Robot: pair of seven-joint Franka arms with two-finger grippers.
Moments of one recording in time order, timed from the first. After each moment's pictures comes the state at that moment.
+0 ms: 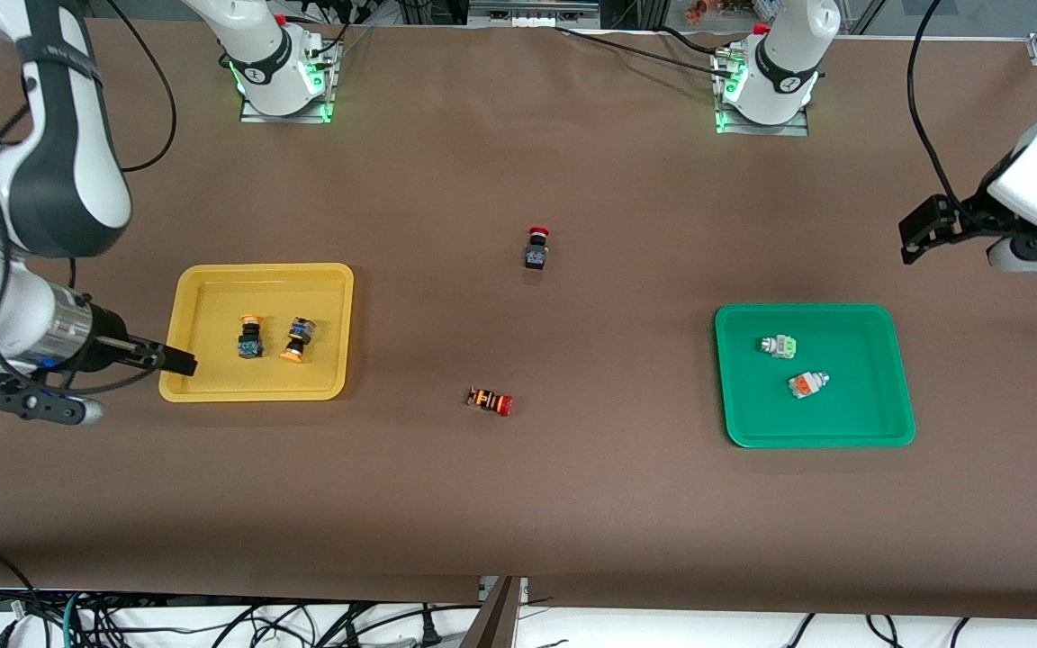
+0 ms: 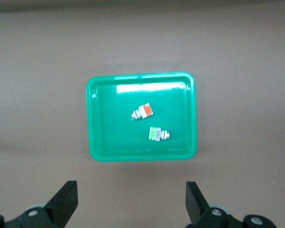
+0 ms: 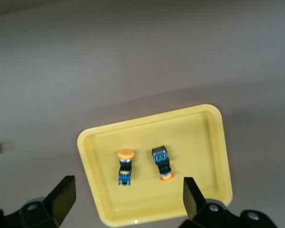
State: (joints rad) left arm -0.04 0.00 -0.04 -1.64 0.07 1.68 -0.07; right arm 0.01 0.45 0.07 -1.30 0.00 1.72 0.28
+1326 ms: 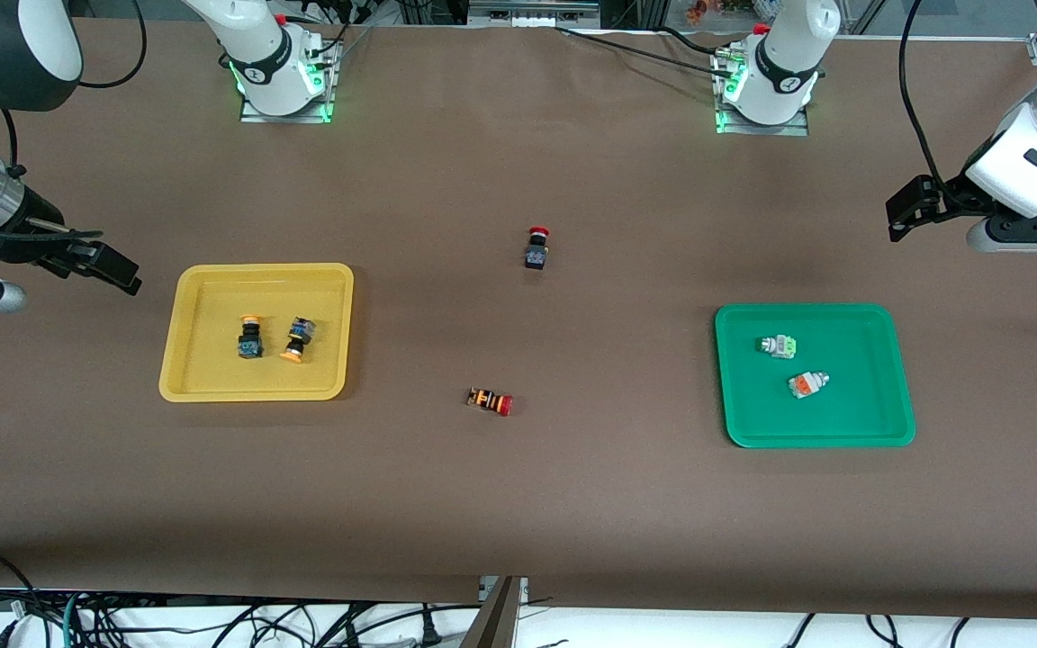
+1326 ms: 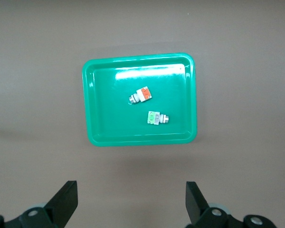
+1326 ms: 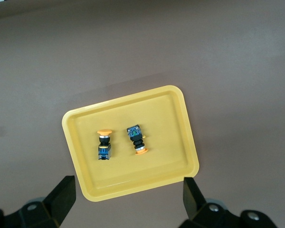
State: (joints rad) left arm -0.05 -0.01 -0.04 -1.66 0.07 1.64 -0.07; right arm 0.01 0.08 0.03 -1.69 -0.03 1.83 0.28
